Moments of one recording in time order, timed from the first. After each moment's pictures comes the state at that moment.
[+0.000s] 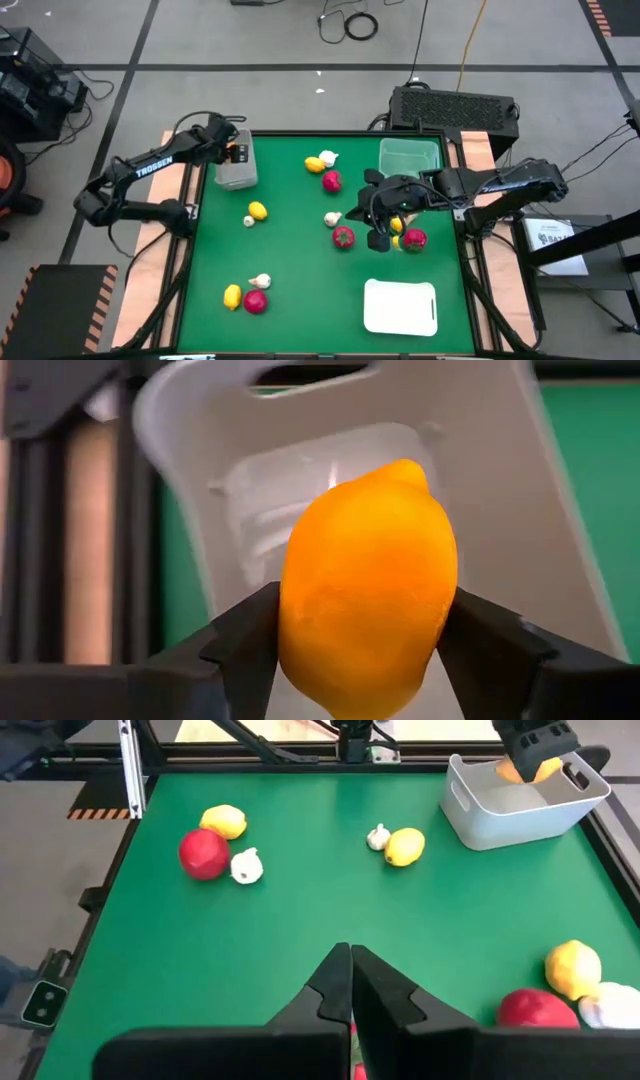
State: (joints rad) left arm 0.93 1.19 0.73 -0.66 -0.20 -0.59; right arm 0.16 1.37 1.38 -0.63 0.10 0.12
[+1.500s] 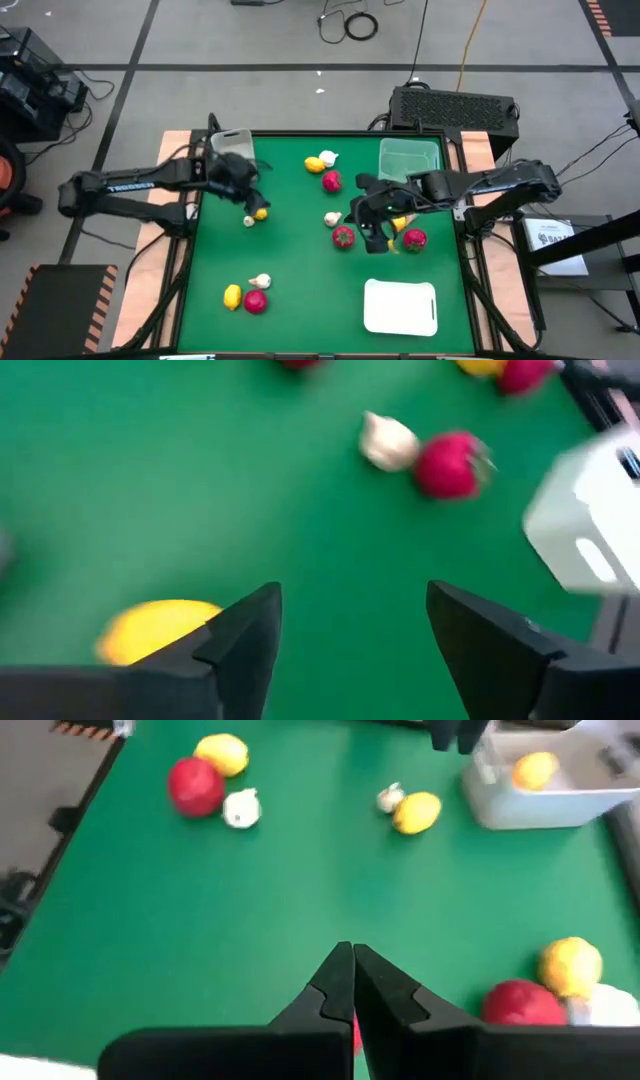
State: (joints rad) left arm 0.20 1.01 0.82 -0.66 0.15 -0.66; right arm 0.14 1.44 1.38 -0.68 0.05 -0.03
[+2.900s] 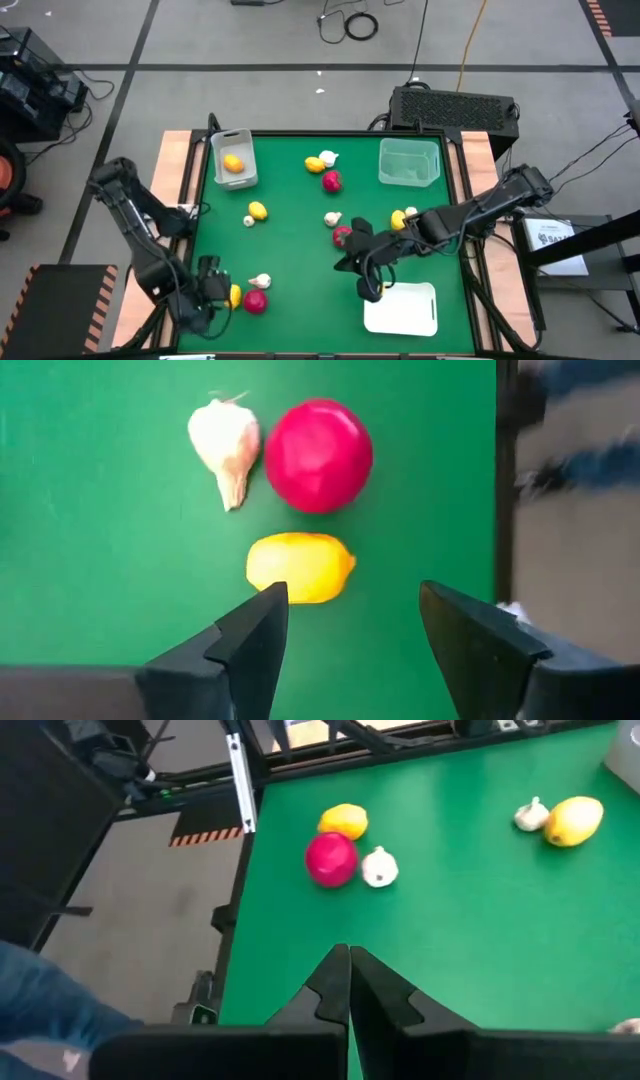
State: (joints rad) left arm -0.97 1.40 1.15 -1.04 -0.16 -0.92; right arm 0.40 1.53 1.38 -0.44 0.13 0.45
